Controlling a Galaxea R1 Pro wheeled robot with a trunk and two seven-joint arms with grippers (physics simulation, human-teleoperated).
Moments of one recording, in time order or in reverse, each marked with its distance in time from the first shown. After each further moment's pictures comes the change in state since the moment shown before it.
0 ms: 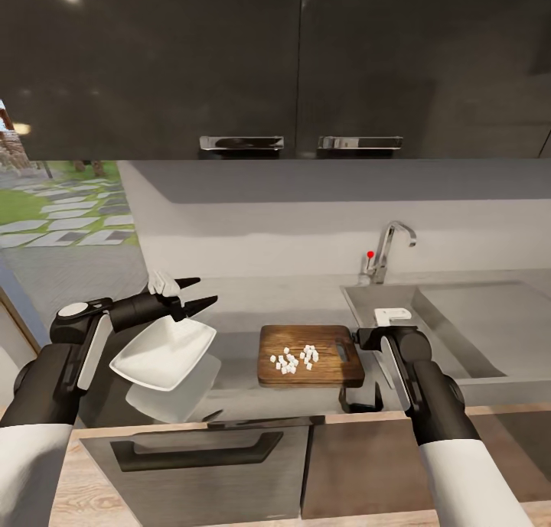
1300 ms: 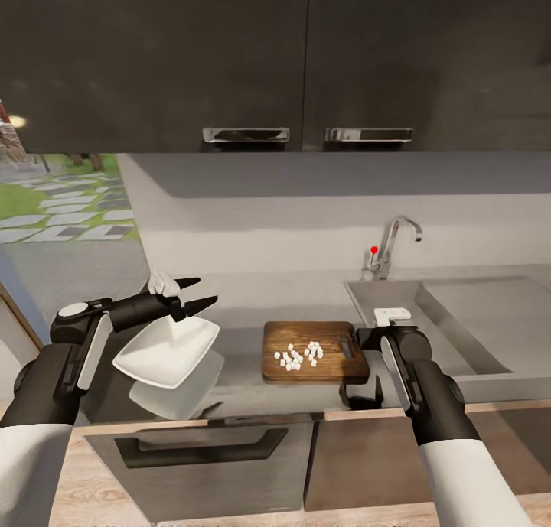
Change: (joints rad) left arm 0.000 0.000 0.000 0.002 0.000 0.000 0.000; right arm 0.000 0.000 0.001 -0.001 -0.002 0.000 0.004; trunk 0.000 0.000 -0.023
